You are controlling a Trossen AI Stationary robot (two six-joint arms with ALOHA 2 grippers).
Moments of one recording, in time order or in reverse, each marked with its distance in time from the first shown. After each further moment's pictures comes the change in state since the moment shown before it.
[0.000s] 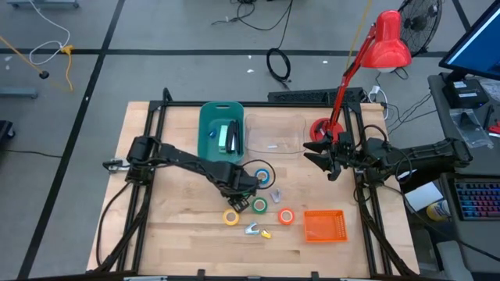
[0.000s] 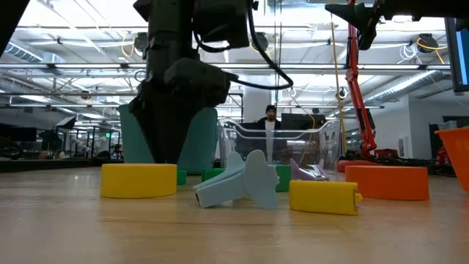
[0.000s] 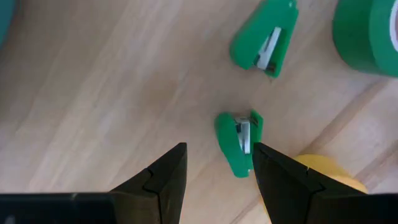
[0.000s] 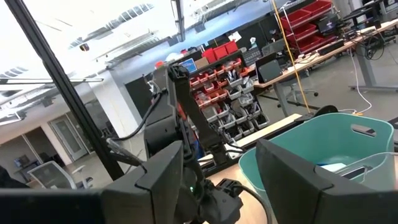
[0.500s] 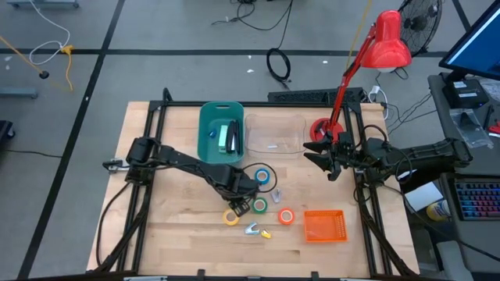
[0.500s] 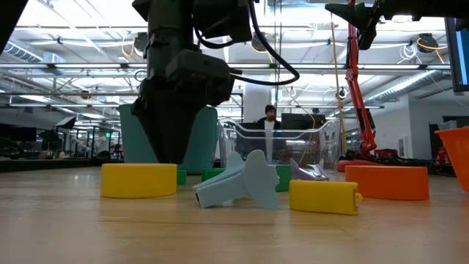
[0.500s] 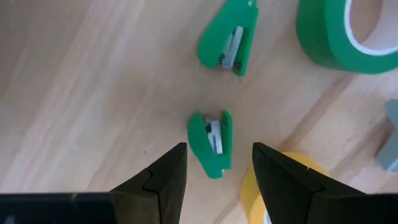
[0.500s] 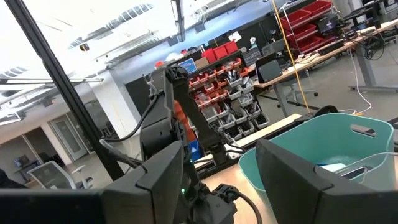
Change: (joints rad) left arm -0.021 0.004 0.000 0.040 0.022 0.004; right arm 0.000 0.000 0.000 0.000 0.000 0.000
